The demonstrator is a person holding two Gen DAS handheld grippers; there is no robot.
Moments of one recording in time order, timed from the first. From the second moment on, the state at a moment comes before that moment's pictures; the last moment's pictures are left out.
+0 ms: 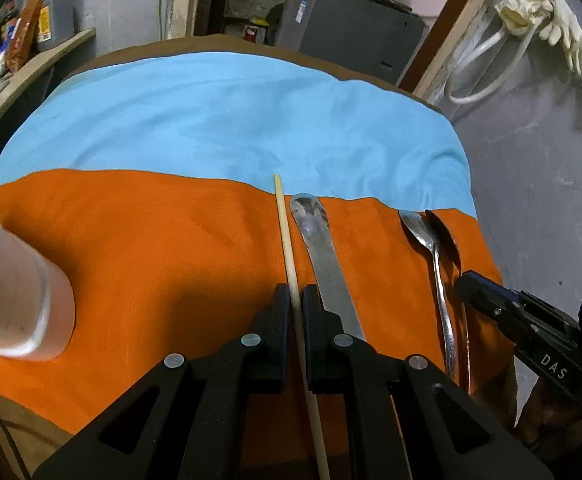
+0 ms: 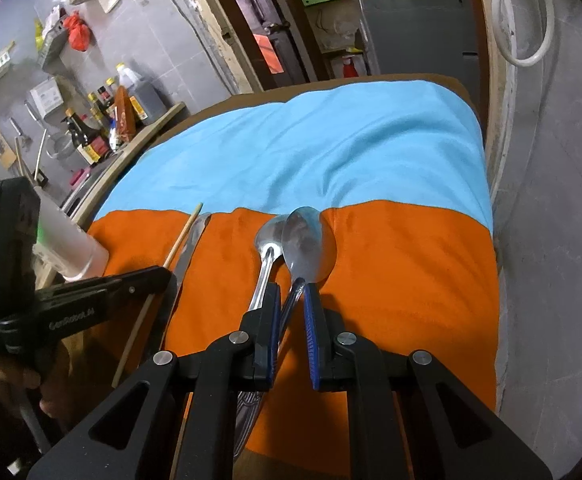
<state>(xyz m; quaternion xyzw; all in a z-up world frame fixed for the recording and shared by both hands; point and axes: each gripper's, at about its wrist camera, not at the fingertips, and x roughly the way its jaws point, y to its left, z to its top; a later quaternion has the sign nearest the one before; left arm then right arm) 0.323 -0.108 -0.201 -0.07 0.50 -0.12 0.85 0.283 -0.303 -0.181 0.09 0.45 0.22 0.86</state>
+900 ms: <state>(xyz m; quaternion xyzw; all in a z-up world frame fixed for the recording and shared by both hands) 0.330 -0.108 -0.198 -0.07 0.53 -0.12 0.84 0.287 -0.315 -0.176 0.11 0.48 0.18 0.85</state>
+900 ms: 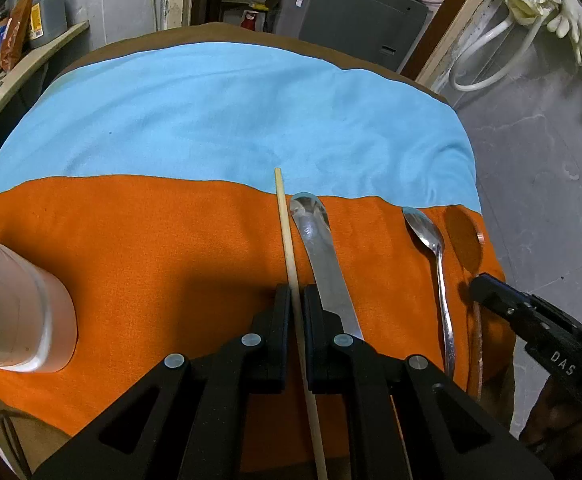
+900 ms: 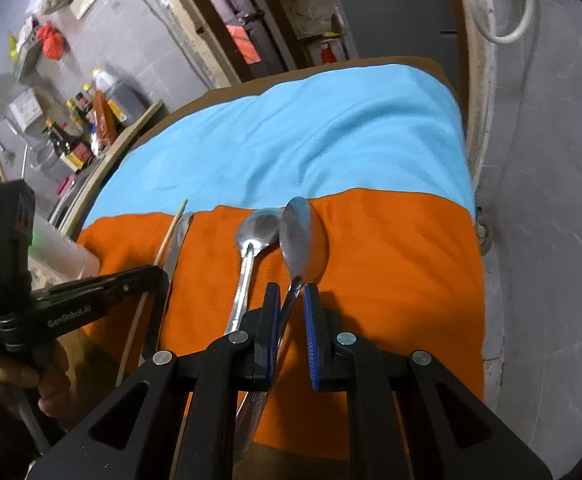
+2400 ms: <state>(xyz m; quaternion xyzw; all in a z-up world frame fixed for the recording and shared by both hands) 0.315 -0.105 -0.201 -0.09 0.51 -0.12 0.85 0.314 -0.280 -0.182 0.06 0.53 0.18 0.83</state>
